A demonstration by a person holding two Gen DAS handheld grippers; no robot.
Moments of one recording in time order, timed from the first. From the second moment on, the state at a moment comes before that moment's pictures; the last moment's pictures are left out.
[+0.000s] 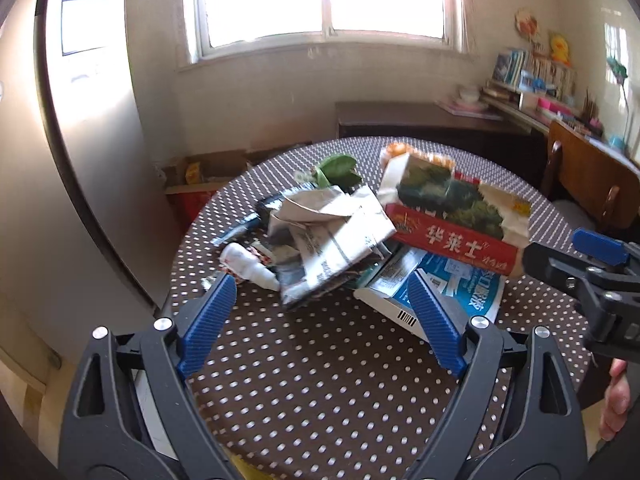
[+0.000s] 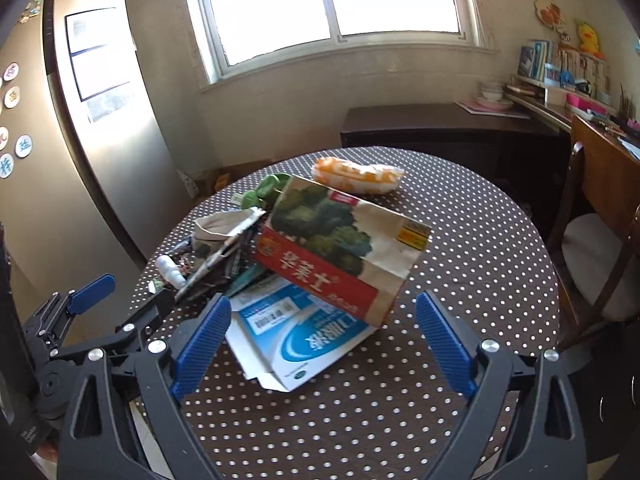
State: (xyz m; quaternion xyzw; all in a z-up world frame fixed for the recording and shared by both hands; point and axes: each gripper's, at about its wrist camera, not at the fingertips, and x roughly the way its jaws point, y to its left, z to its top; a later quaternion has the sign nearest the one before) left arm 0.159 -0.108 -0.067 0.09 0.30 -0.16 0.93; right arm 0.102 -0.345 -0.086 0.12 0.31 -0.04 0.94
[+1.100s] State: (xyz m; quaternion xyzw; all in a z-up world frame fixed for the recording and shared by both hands) left arm 0.206 -0.097 -0.065 0.05 0.31 -0.13 0.94; right arm 0.191 -0.394 -0.131 0.16 0.39 -0.05 0.91
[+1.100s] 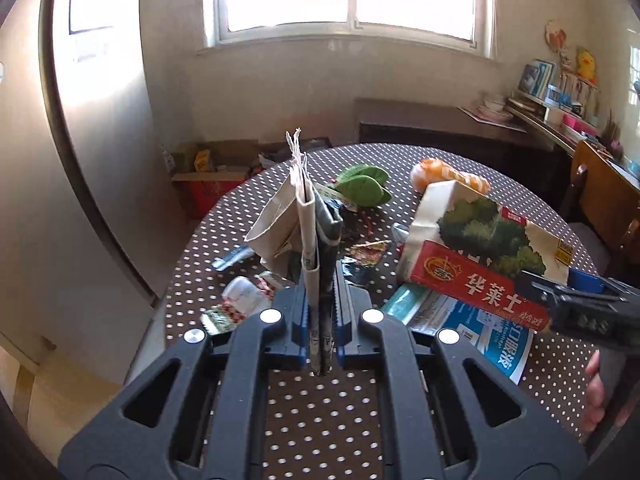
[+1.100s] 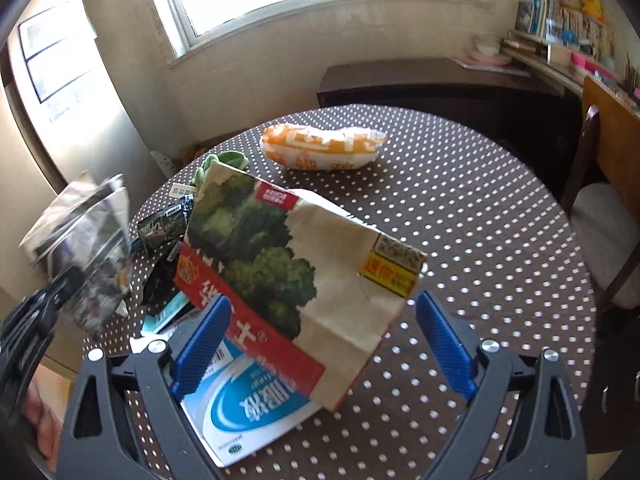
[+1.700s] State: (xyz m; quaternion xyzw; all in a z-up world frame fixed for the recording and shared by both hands) left arm 0.186 -0.075 -0.051 0.04 0.28 -0.11 0.95; right arm 0.155 -0.380 -0.084 0.20 0.28 -0.01 0.94
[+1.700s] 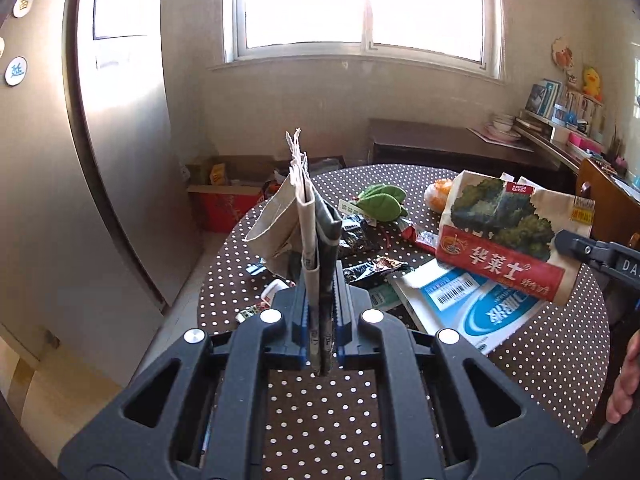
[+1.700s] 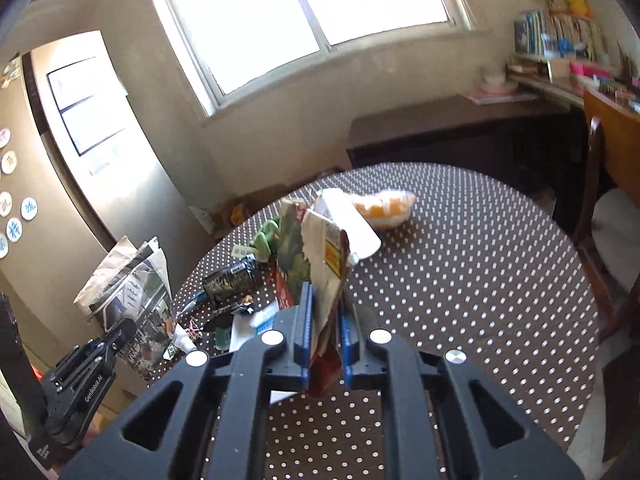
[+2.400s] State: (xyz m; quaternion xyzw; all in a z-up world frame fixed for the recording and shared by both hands) left arm 0.158 -0.063 -0.042 0.04 0.26 -0.10 0.96; right arm 0.147 -0.383 -0.130 0.21 0.35 -0.05 0.91
